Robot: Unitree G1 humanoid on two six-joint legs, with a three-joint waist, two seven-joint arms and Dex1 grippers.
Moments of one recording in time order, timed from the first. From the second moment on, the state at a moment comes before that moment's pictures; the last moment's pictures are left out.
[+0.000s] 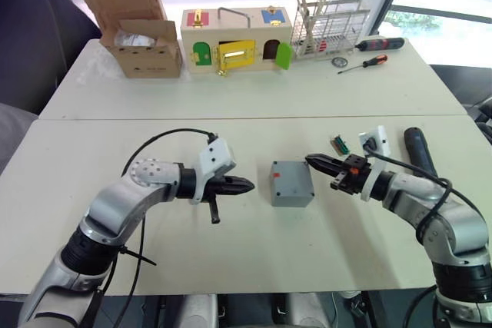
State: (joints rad) left arm -0.44 0.62 -0.26 -0.41 -0.46 0.80 -0.90; right arm -0.19 -0.63 -0.13 -0.34 0.58 0.74 0.67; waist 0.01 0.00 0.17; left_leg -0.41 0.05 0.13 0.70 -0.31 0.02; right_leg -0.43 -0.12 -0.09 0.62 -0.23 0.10
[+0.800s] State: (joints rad) left arm -0.53 0.58 -0.30 -0.48 -0.49 0.76 -0.99; right arm -0.36 -1.03 -0.39 -0.17 0.66 0.95 0.80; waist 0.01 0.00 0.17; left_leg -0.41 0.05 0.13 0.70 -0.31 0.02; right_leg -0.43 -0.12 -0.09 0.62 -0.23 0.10
